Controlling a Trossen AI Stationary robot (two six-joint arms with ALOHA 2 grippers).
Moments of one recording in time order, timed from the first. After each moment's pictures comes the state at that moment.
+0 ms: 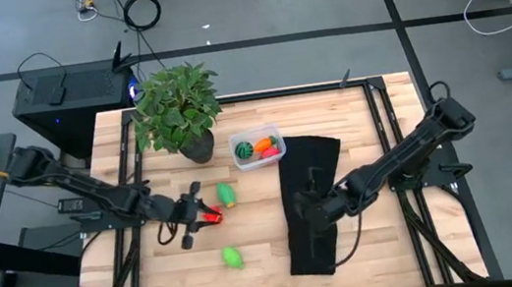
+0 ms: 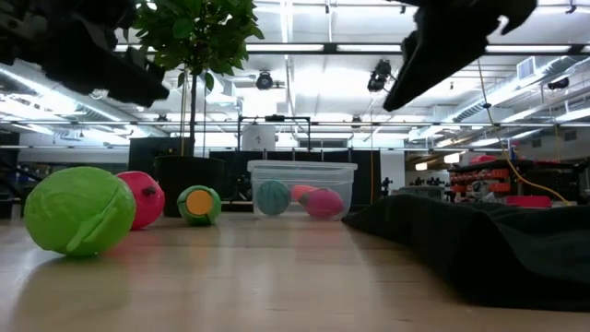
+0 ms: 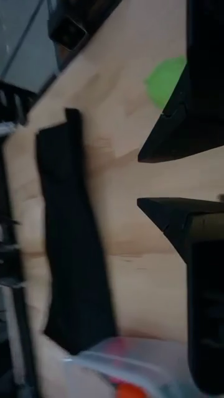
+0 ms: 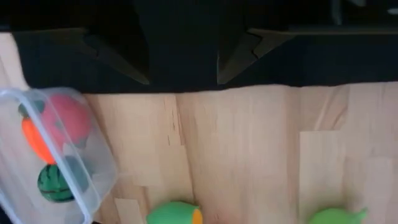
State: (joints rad) left arm -0.41 1.02 0.32 0.31 -0.24 -0.05; right arm 0.46 1.57 1.07 -0.57 0.51 0.40
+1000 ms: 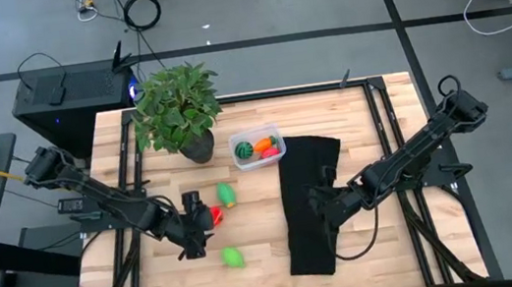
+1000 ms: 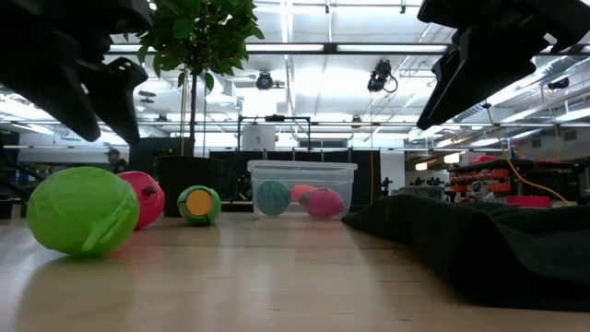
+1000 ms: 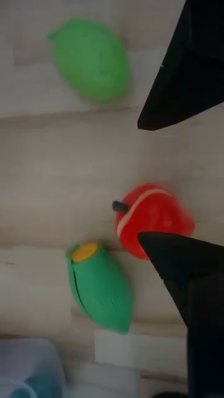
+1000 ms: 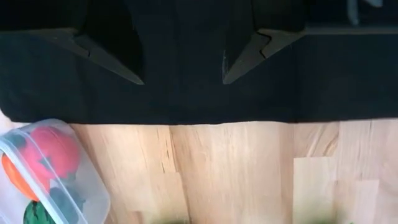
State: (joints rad) left arm -0.55 1.32 0.78 -0.54 -0.39 -0.44; right arm 0.48 1.43 0.86 -0.45 0.49 0.45
